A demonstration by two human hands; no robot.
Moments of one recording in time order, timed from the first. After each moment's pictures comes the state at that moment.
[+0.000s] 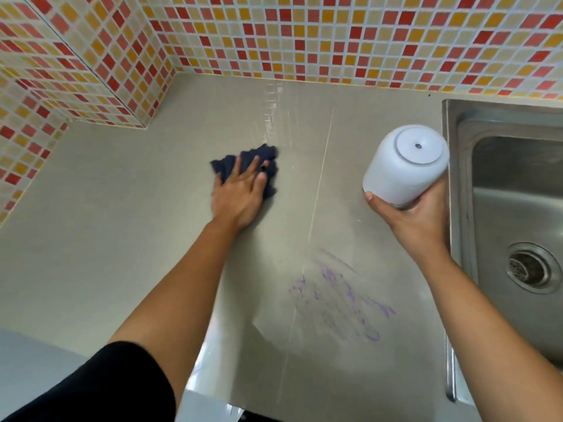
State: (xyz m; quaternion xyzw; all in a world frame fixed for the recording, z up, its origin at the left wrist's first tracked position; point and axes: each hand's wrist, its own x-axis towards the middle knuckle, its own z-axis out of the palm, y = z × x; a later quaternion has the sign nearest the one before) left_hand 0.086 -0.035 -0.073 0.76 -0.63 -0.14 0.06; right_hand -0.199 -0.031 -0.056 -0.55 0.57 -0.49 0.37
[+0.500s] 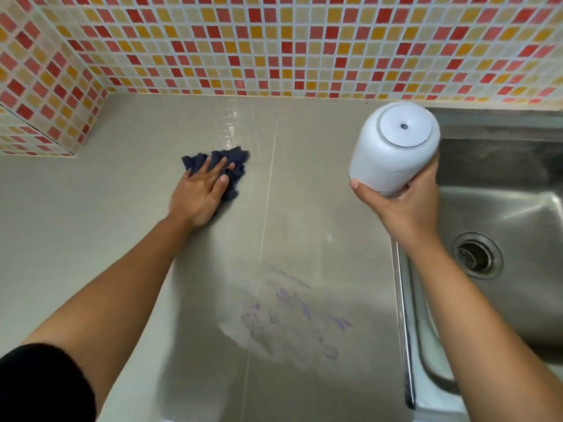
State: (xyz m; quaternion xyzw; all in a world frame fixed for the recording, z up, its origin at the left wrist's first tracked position) left_hand 0.089 -0.087 -0.075 0.67 -0.72 -0.14 0.11; right_hand -0.246 -0.053 -0.029 -0.55 0.57 -0.53 0.31
